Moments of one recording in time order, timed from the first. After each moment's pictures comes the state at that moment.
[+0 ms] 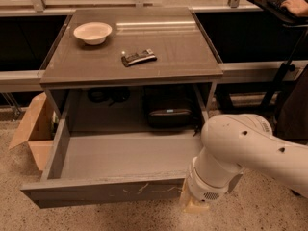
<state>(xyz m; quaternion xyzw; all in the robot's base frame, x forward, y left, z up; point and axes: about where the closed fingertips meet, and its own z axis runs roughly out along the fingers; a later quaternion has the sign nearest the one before) 0.338 -0.096 0.668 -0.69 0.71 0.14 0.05</state>
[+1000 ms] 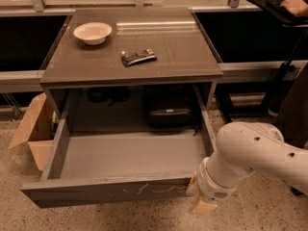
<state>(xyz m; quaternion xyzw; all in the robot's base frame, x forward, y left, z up) 0.361 -0.124 0.639 -0.69 0.71 0.12 0.09</state>
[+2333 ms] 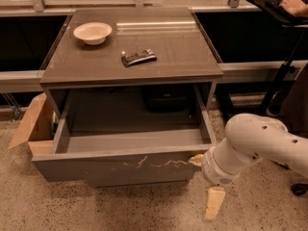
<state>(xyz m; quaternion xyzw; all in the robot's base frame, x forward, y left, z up) 0.404 -0.142 0.628 -0.70 0.69 0.13 0.13</state>
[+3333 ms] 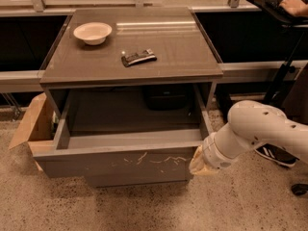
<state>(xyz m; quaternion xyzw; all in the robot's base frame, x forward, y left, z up) 0.454 -0.146 0.635 -0.72 0.67 0.12 0.17</state>
